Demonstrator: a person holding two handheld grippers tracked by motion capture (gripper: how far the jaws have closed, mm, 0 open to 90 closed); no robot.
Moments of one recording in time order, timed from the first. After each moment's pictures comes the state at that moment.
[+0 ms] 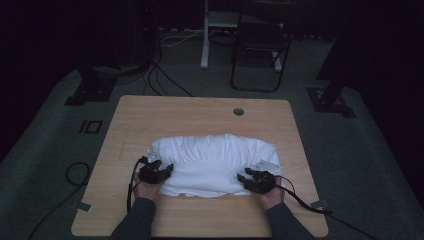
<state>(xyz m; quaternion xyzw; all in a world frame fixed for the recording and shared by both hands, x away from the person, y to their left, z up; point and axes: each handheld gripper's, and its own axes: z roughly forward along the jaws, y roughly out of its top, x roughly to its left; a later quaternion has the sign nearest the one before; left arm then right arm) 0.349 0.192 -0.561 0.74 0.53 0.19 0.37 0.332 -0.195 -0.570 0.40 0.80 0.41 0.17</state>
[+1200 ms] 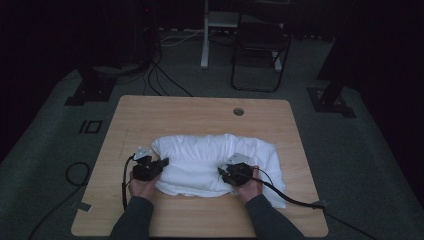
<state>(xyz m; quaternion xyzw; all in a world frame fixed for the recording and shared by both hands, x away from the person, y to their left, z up) 0.346 0.213 -0.537 0.70 0.53 0.15 0.46 0.352 -0.120 -0.554 0.36 0.83 0.37 0.21</state>
